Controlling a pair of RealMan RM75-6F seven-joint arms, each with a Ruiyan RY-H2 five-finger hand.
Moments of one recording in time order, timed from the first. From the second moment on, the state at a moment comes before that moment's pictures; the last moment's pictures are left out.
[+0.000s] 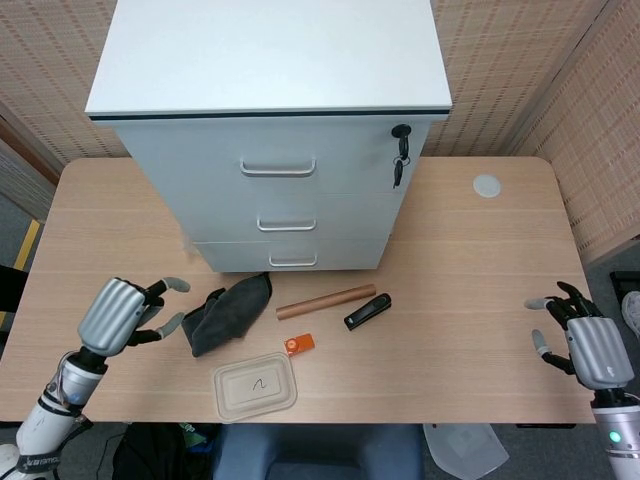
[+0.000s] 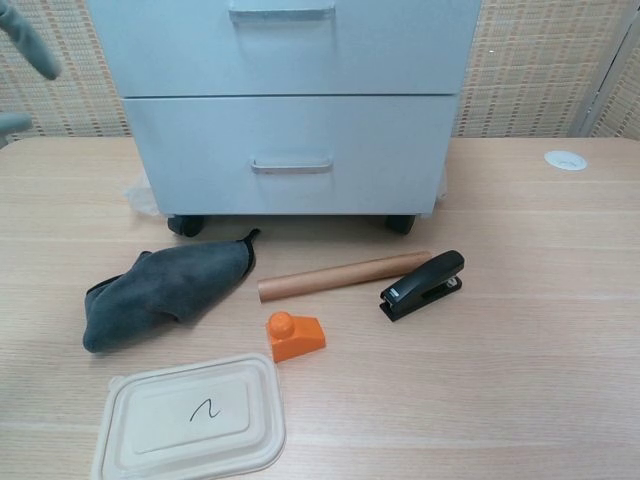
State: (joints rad) left arm -0.42 -1.14 -0.17 -1.72 1.68 1.32 -0.11; right arm 0.10 -1.12 0.06 -1.56 -1.53 1.46 0.13
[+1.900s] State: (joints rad) left arm -0.83 -1.31 -0.31 -1.77 1.23 1.09 0.27; right arm 0.10 -1.14 0.06 -1.49 -1.49 1.42 0.17
